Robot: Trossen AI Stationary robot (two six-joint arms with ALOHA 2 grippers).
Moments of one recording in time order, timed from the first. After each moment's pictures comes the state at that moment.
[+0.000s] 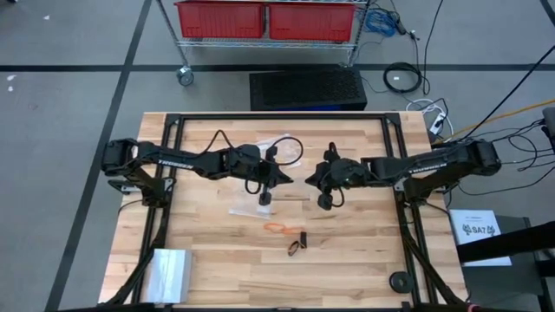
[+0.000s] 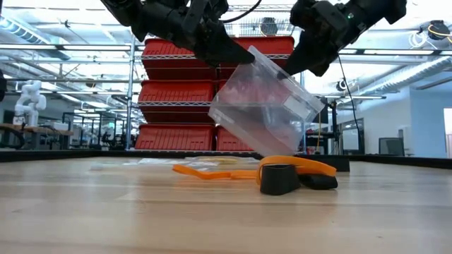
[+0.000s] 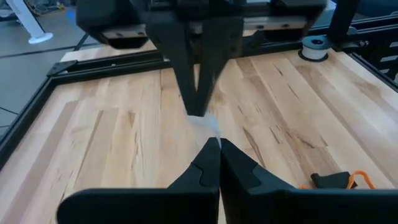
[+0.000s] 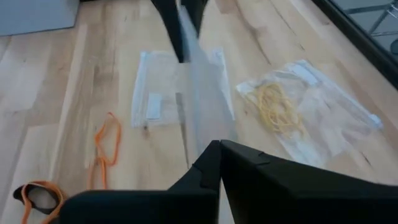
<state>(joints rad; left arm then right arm) 0.10 1.55 0.96 0.23 0.19 0.19 0.03 1.25 0.78 -0.14 0.18 0.17</state>
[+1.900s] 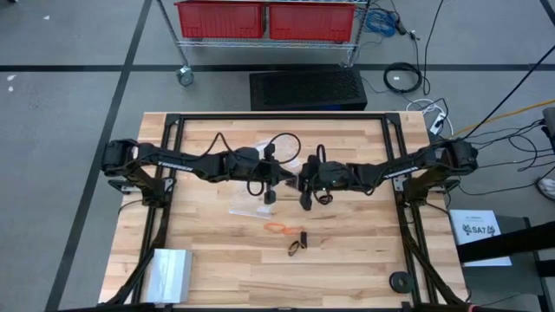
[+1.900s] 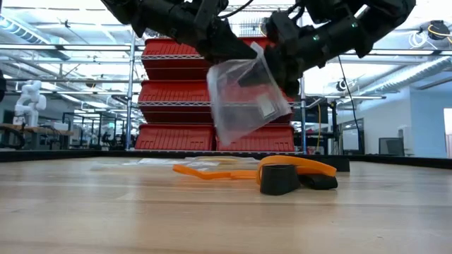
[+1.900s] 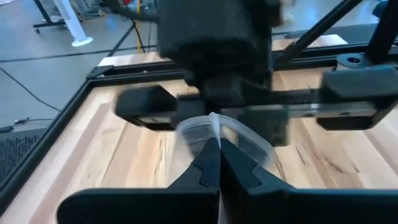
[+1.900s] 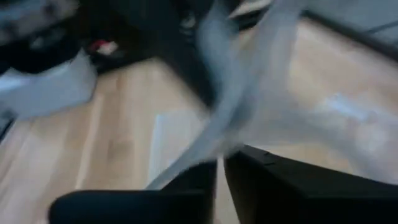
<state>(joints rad) 0.07 1.55 0.96 0.29 0.03 0.14 0.01 1.51 0.72 0.41 0.14 0.30</state>
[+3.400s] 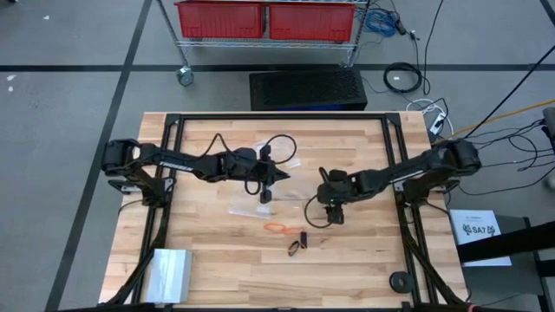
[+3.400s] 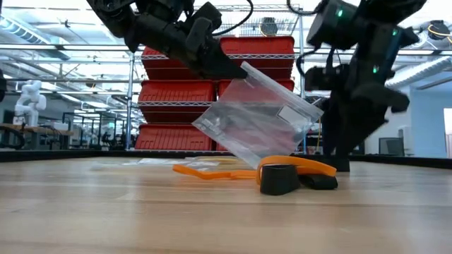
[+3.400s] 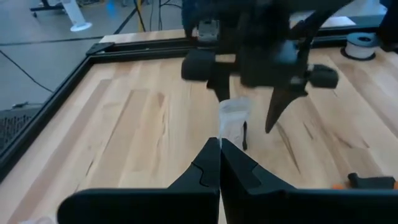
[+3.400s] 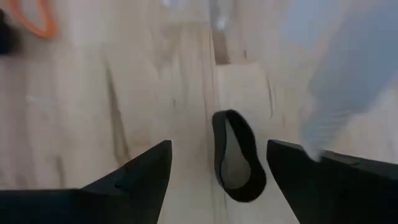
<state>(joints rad) 0.11 1.55 0.85 0.34 0.06 0.13 0.10 1.48 0.72 -0.42 0.14 0.20</state>
